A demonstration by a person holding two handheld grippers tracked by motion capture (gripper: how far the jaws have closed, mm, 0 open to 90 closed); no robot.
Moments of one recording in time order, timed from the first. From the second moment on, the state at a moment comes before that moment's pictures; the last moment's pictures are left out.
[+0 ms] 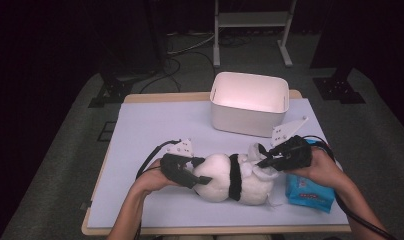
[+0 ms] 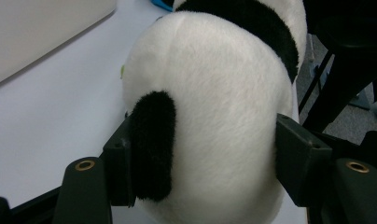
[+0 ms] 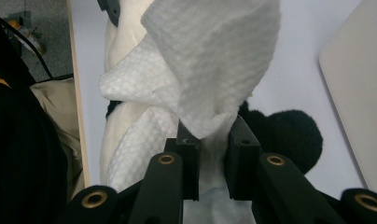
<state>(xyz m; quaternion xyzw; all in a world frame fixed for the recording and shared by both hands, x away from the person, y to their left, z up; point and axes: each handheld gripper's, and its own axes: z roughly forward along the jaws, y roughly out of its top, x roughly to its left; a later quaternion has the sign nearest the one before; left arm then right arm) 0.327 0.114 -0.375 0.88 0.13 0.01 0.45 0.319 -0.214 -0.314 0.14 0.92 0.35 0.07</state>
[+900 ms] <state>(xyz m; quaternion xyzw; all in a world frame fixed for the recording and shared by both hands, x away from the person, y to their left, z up) 0.324 0.113 -0.372 0.88 0.13 0.01 0.45 0.322 -0.215 -0.313 0.15 0.92 0.35 0.07</state>
